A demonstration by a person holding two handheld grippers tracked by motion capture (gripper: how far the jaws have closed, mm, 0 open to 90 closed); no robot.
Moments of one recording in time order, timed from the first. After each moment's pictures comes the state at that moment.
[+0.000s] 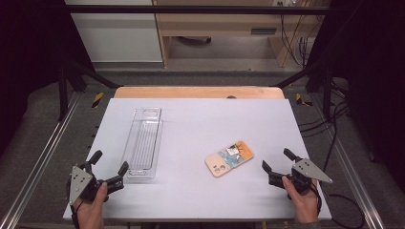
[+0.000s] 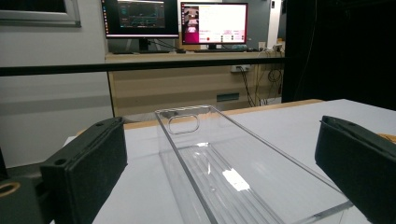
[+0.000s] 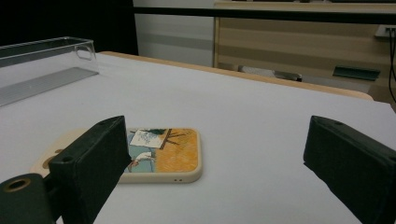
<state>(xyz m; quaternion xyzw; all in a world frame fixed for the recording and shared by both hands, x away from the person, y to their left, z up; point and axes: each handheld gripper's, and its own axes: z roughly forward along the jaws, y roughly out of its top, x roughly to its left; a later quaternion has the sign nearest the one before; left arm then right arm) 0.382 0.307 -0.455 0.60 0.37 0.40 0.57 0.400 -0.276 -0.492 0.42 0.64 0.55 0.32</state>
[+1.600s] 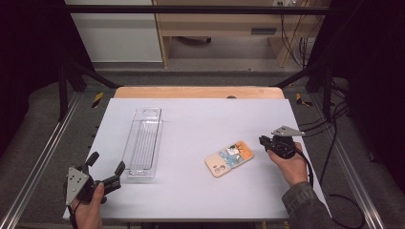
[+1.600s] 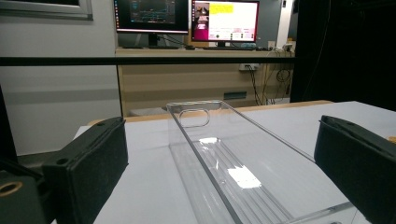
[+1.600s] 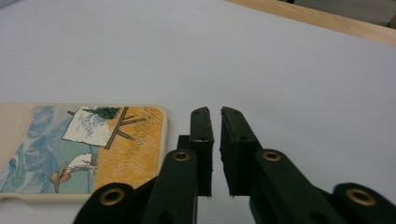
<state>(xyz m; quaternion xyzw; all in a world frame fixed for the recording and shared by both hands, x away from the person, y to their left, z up) 0.381 0.314 -0.459 0.60 0.40 0.40 0.57 0.498 -0.258 -0.476 0.46 0.75 0.41 0.23</state>
